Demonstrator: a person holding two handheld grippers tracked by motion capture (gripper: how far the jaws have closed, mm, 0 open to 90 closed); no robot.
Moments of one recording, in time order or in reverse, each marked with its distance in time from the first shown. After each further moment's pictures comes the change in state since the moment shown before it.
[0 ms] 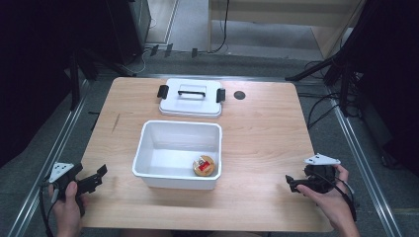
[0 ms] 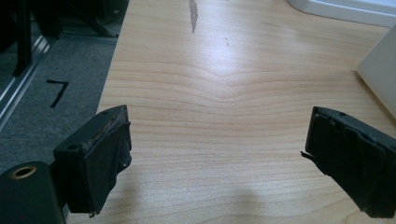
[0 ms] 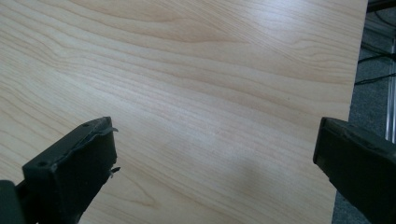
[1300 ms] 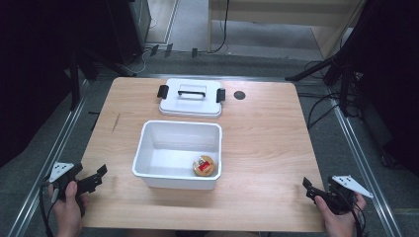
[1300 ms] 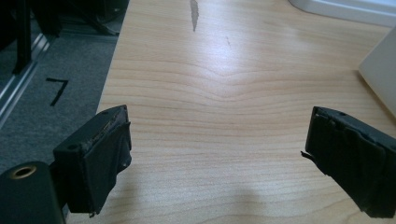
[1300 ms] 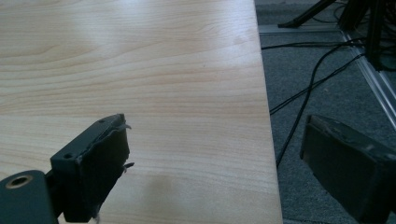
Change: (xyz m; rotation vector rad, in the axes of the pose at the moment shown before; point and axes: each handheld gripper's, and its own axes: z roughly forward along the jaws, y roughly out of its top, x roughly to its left) left arm 0.001 0.000 0.000 0.001 -0.001 -0.018; right arm -0.026 -0.069 -0.007 -0.277 -0.090 0.341
